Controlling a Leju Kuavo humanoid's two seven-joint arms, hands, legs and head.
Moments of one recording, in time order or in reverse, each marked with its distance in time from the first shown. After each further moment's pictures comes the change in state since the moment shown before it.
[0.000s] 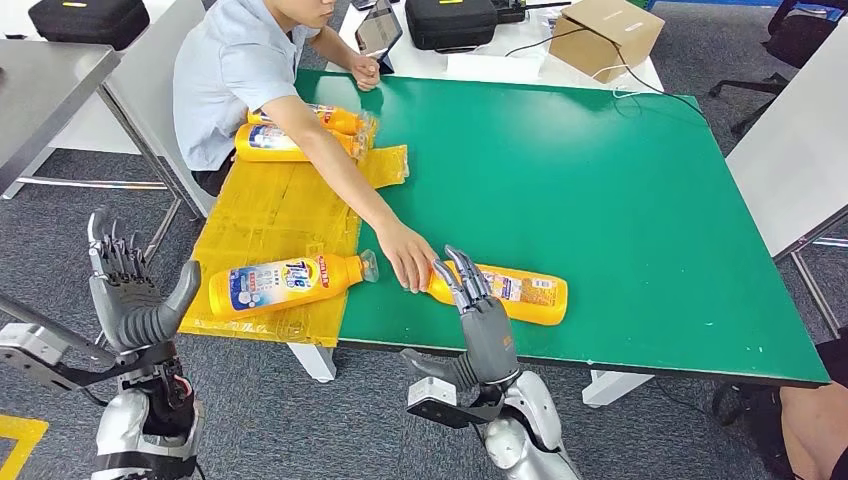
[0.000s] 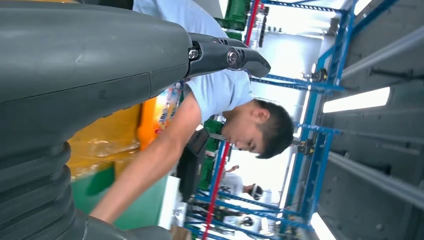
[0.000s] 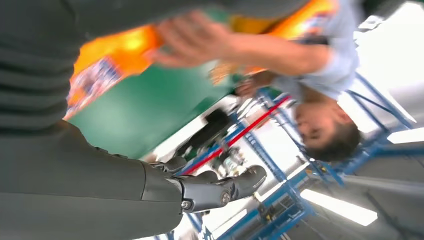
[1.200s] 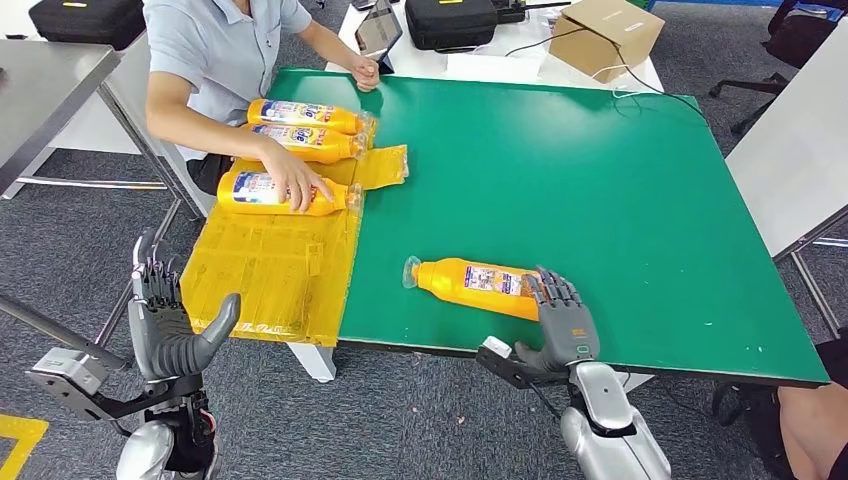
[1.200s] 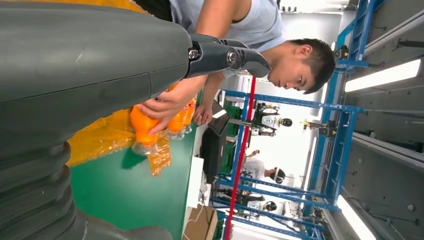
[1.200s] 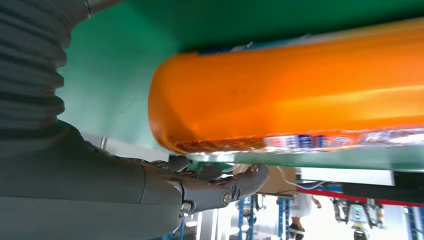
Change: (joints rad) left arm 0.108 -0.029 -0.102 -0.080 -0.074 0.031 0.027; right arm -0.101 -0.178 -0.174 0.226 0.471 0.112 0.455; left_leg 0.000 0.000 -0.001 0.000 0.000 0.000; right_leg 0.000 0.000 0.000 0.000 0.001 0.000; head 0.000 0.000
